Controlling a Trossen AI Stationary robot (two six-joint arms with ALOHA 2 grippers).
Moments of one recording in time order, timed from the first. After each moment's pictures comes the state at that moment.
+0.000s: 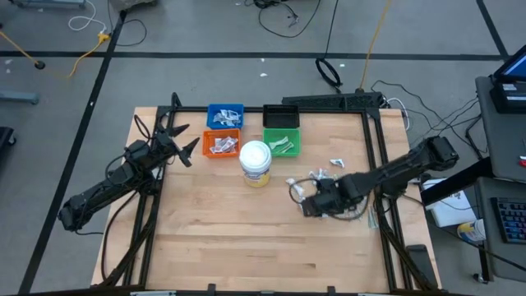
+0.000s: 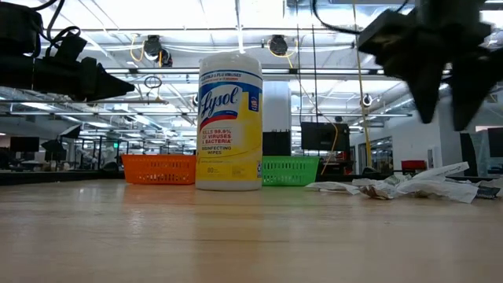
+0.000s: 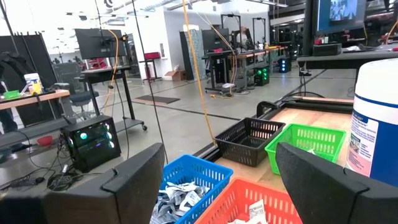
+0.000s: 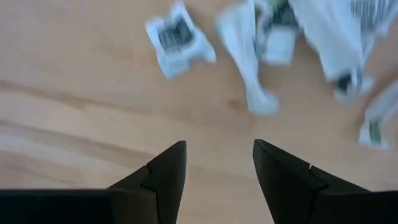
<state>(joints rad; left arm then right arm) 0.62 0.02 0.02 0.07 -0.05 0.13 0.35 1.48 1.03 -0.92 -0.03 1.78</state>
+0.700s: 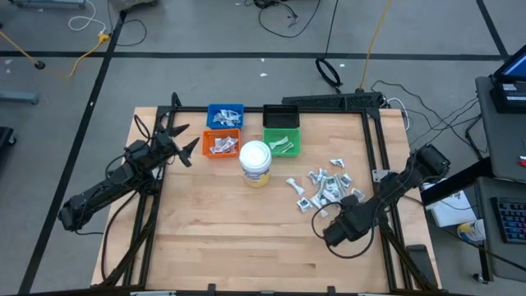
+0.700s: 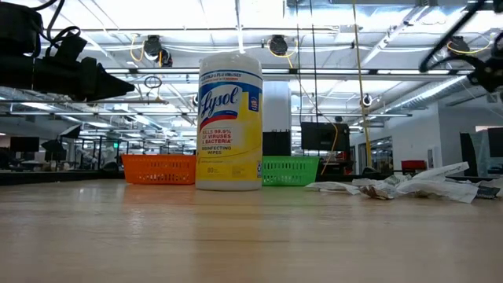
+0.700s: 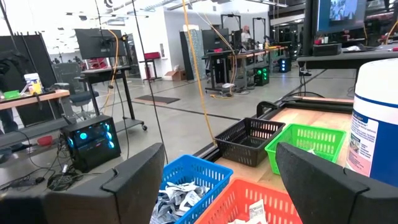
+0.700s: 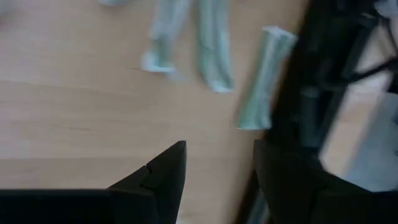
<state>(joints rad) 0.62 0.02 0.02 0.07 -0.05 0.13 0.63 1.63 1.02 -1.35 -0.20 1.93</state>
